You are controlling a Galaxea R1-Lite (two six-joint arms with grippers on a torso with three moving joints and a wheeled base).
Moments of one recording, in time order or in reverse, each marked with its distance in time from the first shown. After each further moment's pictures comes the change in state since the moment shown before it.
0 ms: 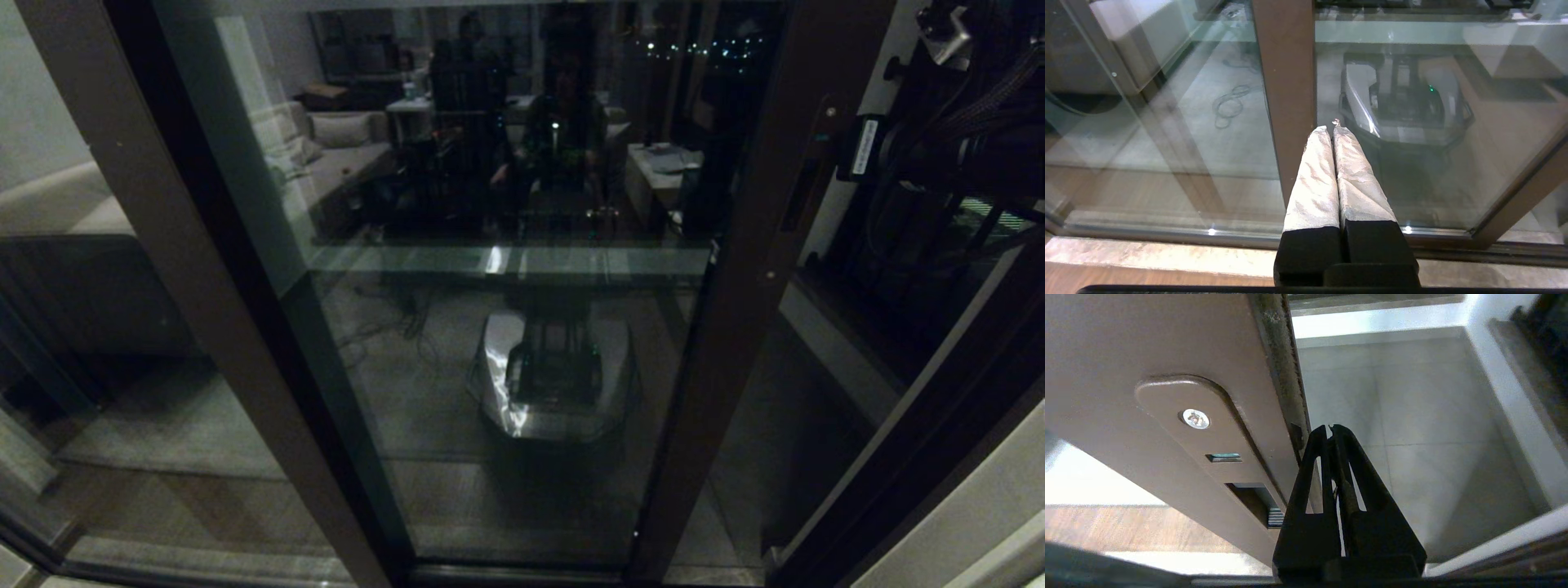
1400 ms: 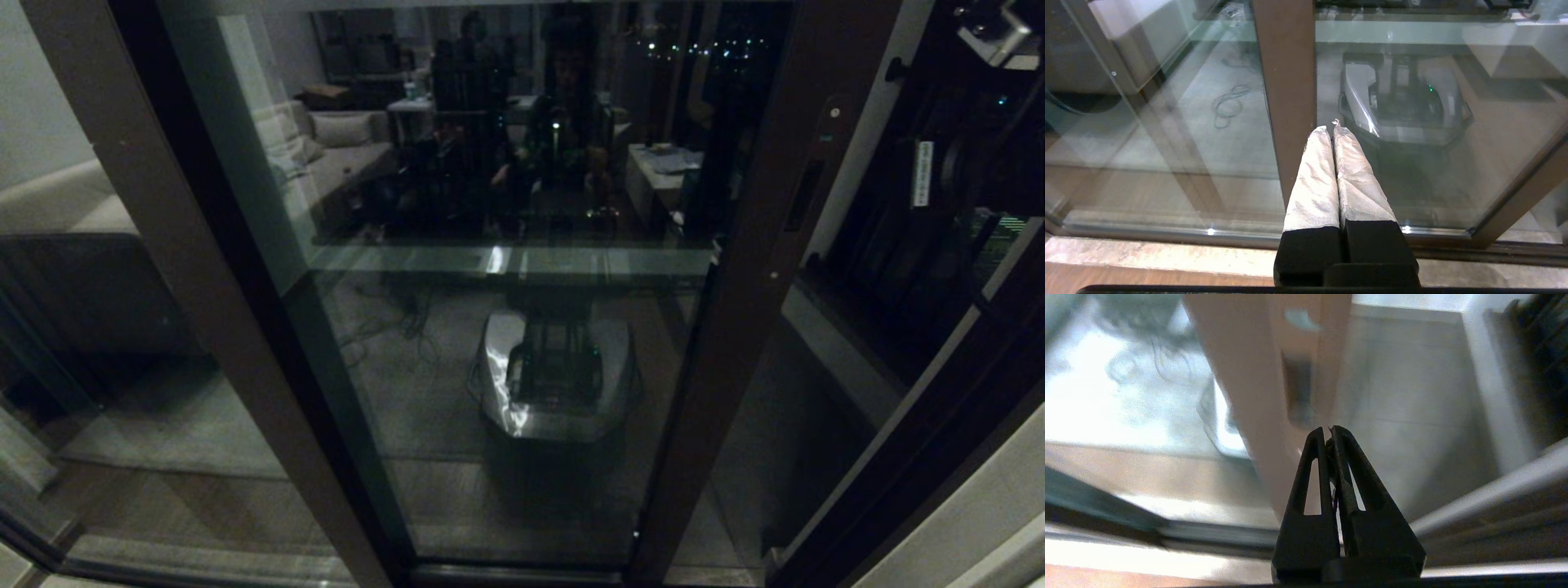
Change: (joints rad) left arm 0.000 0.000 0.000 0.000 0.000 0.000; right arm 0.041 -0.198 0.085 0.228 -0.031 -0.116
